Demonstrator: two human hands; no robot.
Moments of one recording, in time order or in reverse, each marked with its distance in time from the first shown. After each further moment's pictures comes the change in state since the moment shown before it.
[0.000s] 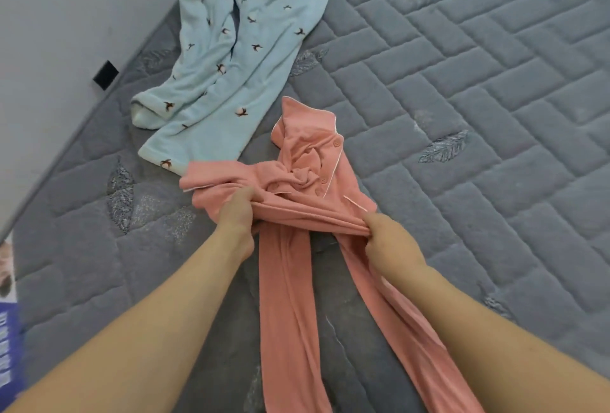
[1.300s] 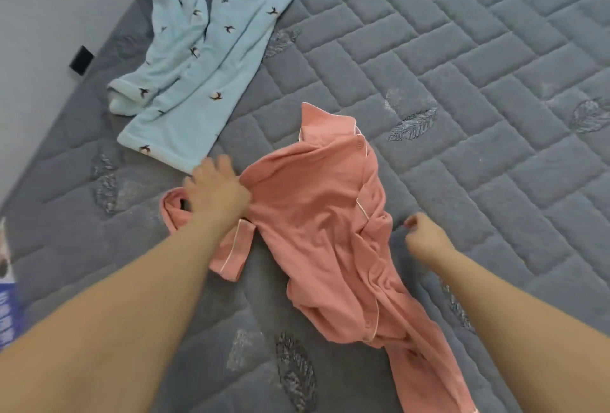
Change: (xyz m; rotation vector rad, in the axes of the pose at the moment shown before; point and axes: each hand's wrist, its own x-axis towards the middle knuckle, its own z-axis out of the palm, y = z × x) left_hand -0.019 0.000 0.009 1.547 0.265 0.667; right_hand -0.030 0.120 -0.037 0.126 -0.132 0.489
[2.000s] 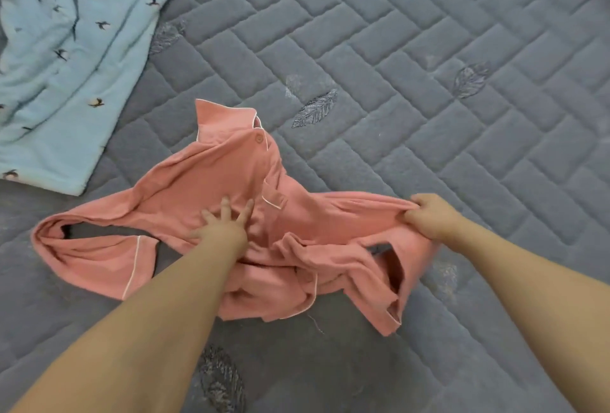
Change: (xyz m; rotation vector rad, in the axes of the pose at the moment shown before) left_hand -0.059 0.146 0.089 0.329 -0.714 0.225; right_hand -0.010 0.127 -0.110 0.099 -0.004 0.080
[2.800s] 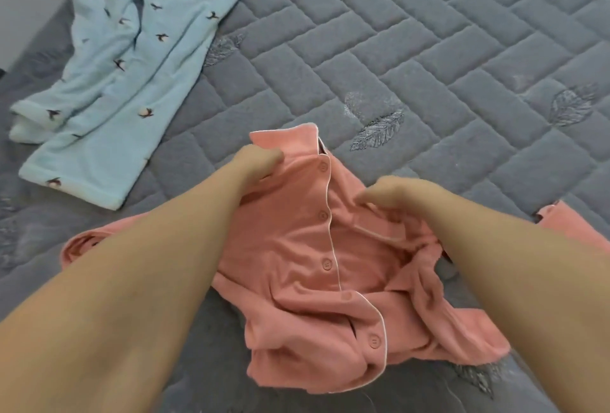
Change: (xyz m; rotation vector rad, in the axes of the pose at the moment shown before) left_hand 0.073 -0.037 -0.133 -0.937 0.326 0.052; right_hand 0.111 -0.172 0.068 -0.223 -0.292 -0.003
